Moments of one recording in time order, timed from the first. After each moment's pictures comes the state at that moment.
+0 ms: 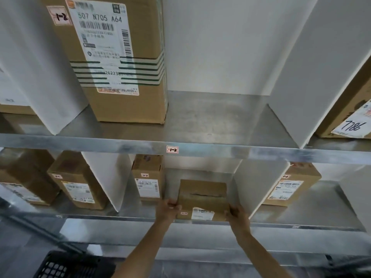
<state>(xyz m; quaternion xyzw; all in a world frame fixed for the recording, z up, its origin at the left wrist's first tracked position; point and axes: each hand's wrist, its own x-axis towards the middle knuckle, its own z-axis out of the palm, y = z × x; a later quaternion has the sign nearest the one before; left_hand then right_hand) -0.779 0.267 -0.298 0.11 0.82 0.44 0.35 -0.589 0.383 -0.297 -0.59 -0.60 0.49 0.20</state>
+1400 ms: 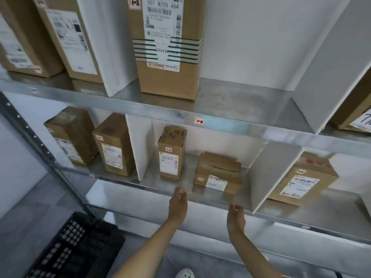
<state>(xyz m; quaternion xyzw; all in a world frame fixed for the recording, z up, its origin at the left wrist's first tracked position) -0.719 0.205 -0.300 0.16 0.80 0.52 0.25 -0.590 0.316 -0.304 -0.61 -0.57 0.51 0.20</state>
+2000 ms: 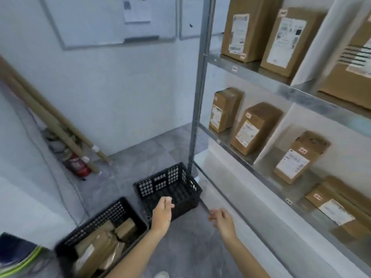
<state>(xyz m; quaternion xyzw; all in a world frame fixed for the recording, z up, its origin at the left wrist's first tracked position) -0.624 -0.179 -0.314 -0.22 0.78 0.58 0.05 -0.613 0.010 -0.306 -0.26 -0.76 0.59 -0.11</state>
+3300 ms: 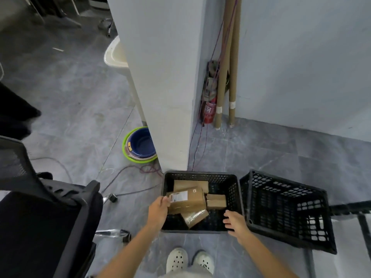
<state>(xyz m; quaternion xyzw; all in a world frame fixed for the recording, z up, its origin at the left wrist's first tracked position) -0.487 -0.612 -0.512 -0.57 0.60 0.57 -0.04 -0.670 -0.439 -0.527 -0.11 -0.79 0.34 -0.50</state>
